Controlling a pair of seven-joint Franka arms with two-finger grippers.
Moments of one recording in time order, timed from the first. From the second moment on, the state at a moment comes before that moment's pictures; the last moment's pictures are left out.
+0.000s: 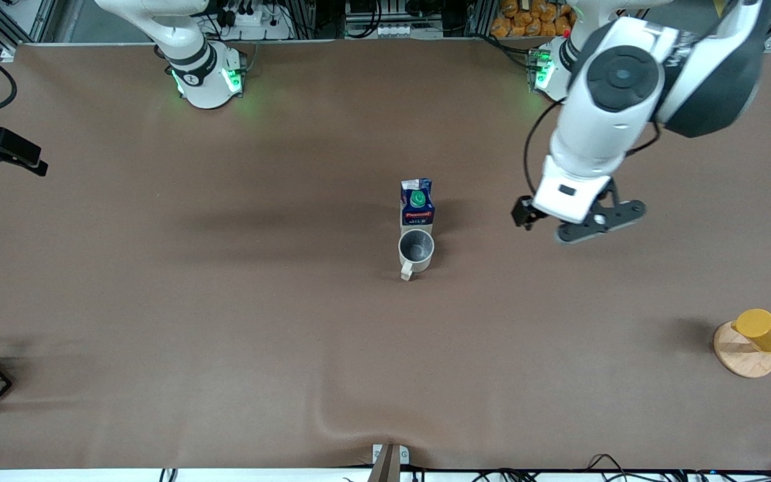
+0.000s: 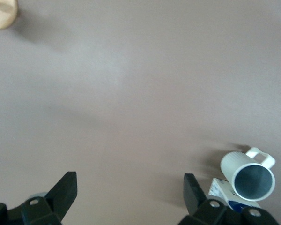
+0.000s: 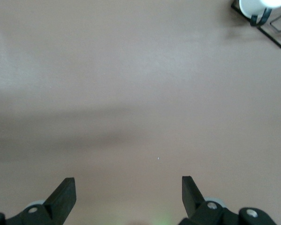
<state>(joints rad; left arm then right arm) 0.06 0.21 -0.54 -1.61 0.24 1.76 -0.80 -0.02 0.00 -0.02 -1.50 -0.02 1.46 0.01</state>
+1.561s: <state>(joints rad) 0.14 -0.02 -0.16 -1.61 -0.02 1.58 -0.06 0.00 0.00 -0.05 -1.47 0.02 1.42 0.00</state>
